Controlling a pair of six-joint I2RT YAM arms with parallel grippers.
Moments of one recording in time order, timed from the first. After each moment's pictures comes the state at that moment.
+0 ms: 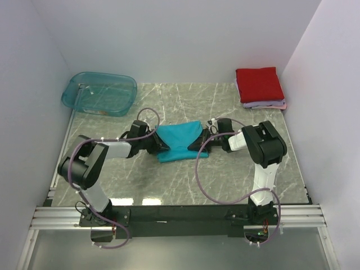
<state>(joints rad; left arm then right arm) -0.43 1.72 0.72 0.26 0.40 -0.98 0.29 2.01 0.80 0.50 -0.89 0.99</state>
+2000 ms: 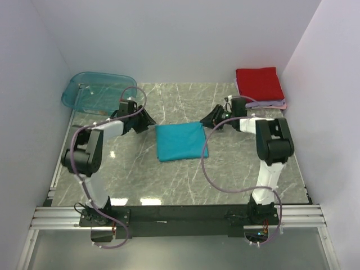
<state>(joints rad) -0.21 1.87 1.07 0.05 0.24 -0.78 0.11 2.04 1.13 0.23 -0.76 0.84</state>
